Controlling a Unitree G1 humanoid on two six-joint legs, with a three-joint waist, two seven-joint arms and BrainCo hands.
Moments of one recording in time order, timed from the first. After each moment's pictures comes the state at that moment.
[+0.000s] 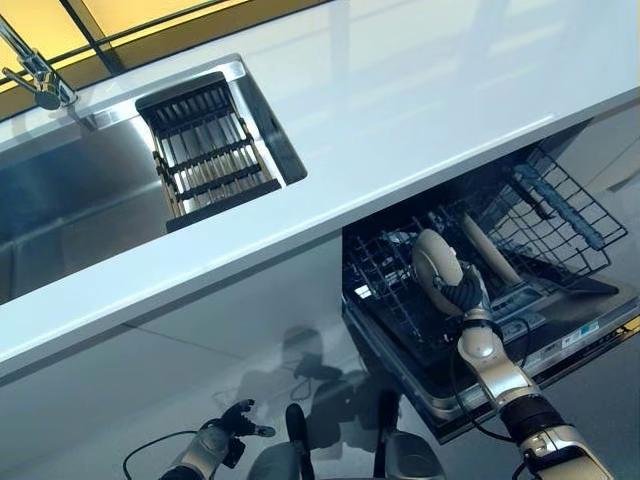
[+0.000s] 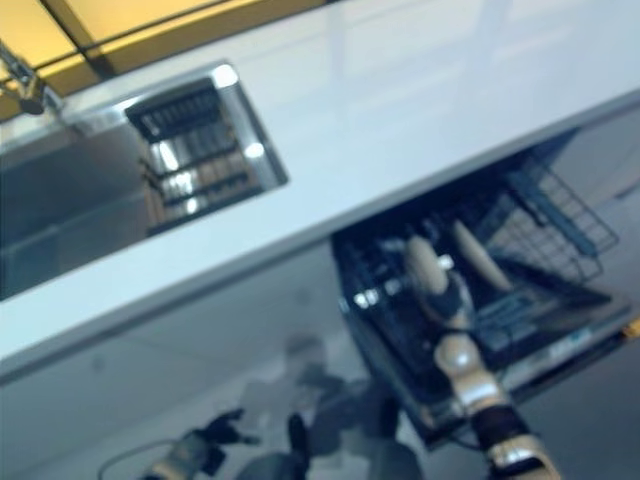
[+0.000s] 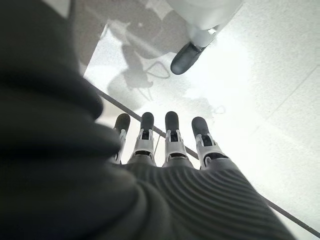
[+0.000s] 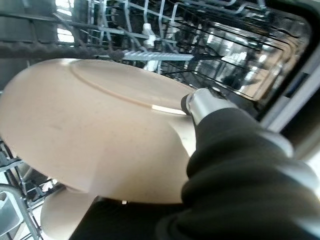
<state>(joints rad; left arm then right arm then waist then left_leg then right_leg) -0.09 0.29 -0.38 0.99 0.11 0.05 -0.04 -0.29 -0.47 0.25 0.50 -0.05 -0.02 -0.44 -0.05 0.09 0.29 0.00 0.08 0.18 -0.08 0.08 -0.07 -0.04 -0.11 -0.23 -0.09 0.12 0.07</state>
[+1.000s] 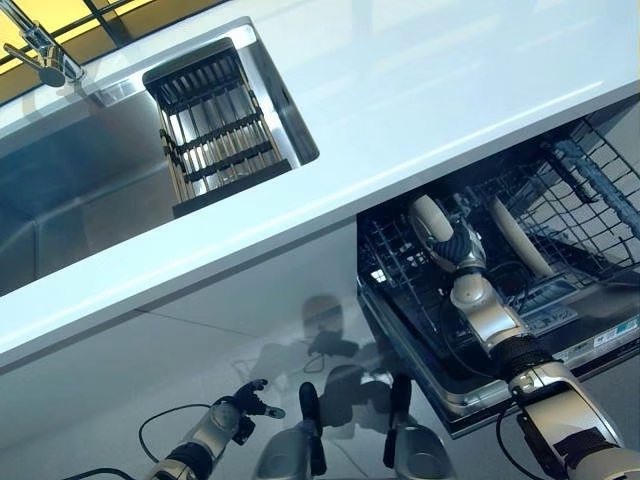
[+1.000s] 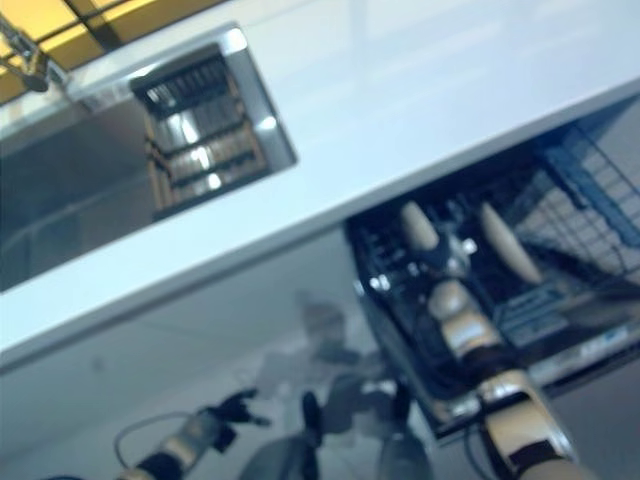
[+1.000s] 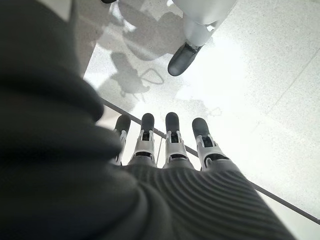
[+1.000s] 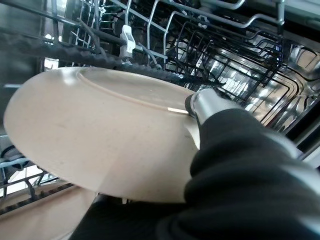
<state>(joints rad) -0.17 0.29 -0.45 0.98 0.10 0.05 -0.05 -0.57 -0.48 0.33 0.60 -0.12 0.12 -0.38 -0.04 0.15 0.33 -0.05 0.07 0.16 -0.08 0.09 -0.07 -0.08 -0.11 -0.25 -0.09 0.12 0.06</state>
